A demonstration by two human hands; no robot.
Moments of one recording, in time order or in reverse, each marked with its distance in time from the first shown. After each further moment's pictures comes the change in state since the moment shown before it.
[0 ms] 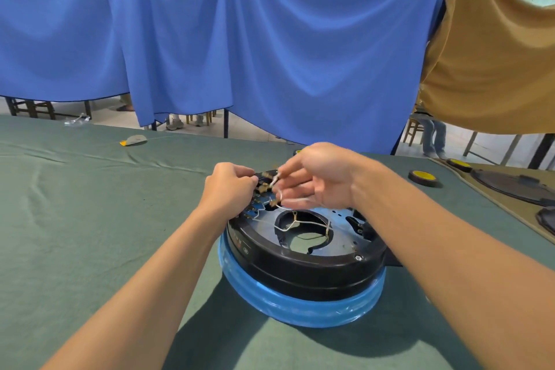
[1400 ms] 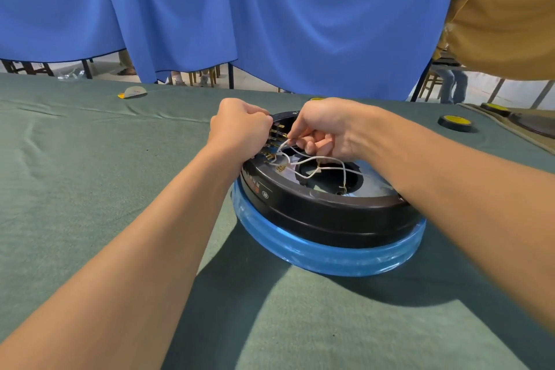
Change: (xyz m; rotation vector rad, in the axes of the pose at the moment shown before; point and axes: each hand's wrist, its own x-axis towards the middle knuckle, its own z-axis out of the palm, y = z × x) left_hand -0.004 0.002 0.001 -0.069 0.023 -0.052; right_hand 0.052 0.027 0.015 -0.170 0.128 0.115
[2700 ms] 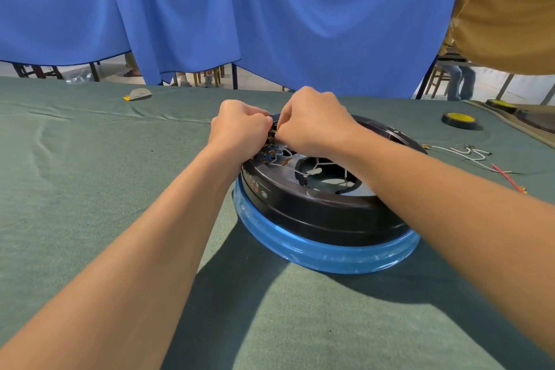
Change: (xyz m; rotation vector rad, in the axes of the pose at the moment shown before) left_hand -0.004 0.005 -0.002 -0.001 -0.038 -0.025; right_hand -0.030 -0.002 0.025 -0.675 0.356 -0.497
